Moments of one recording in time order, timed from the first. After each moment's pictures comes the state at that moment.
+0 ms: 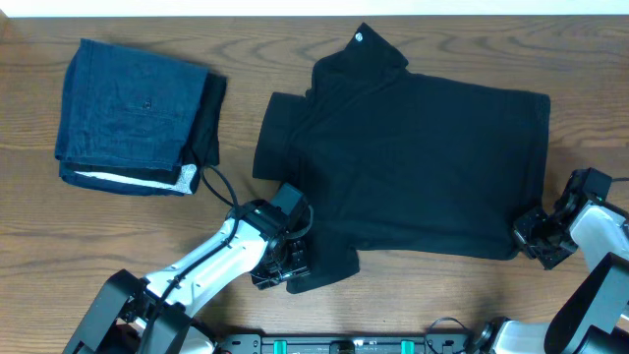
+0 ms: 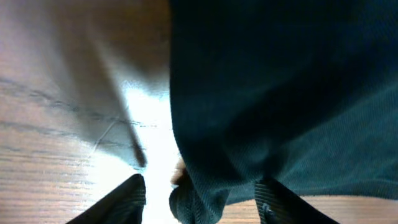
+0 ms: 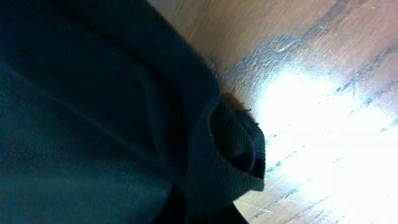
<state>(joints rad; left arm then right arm) -0.61 1.48 0.68 -0.78 0.29 -0.88 -0.52 1.54 0.72 -0.71 -0.04 0.51</state>
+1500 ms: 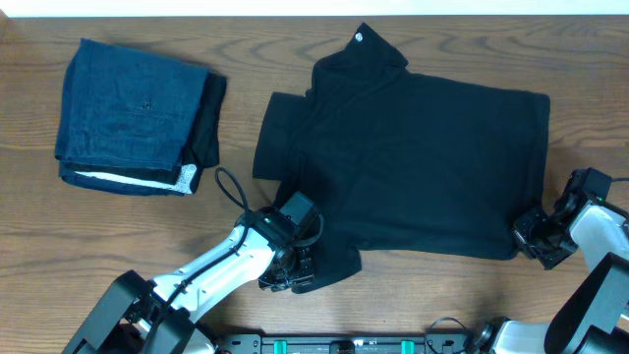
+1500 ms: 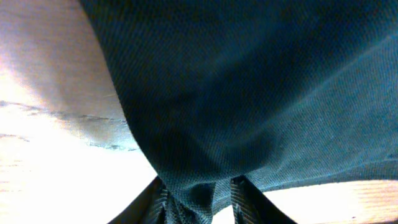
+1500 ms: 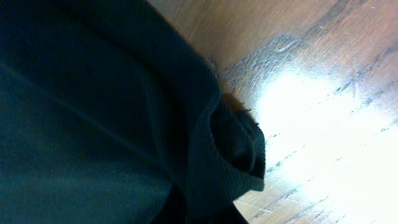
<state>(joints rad) -0.69 1.48 0.66 -0.73 0.30 -0.88 -0.52 1.54 0.72 -0.71 -0.04 0.51</state>
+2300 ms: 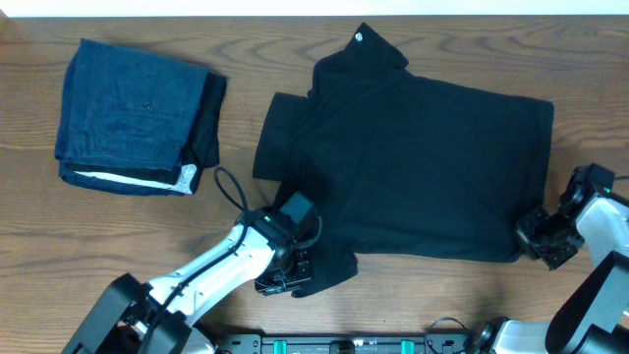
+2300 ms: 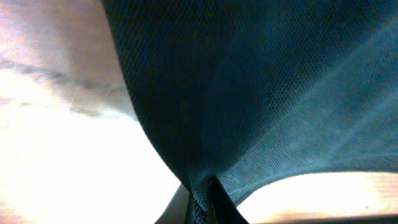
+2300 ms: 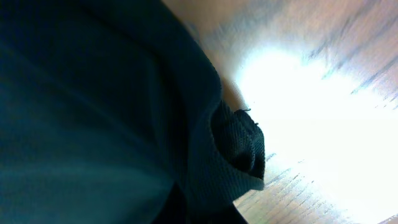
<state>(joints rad) -0.69 1.47 0.69 -0.84 0.29 -0.86 -0.52 1.55 0.81 -0.87 -0.03 0.51</state>
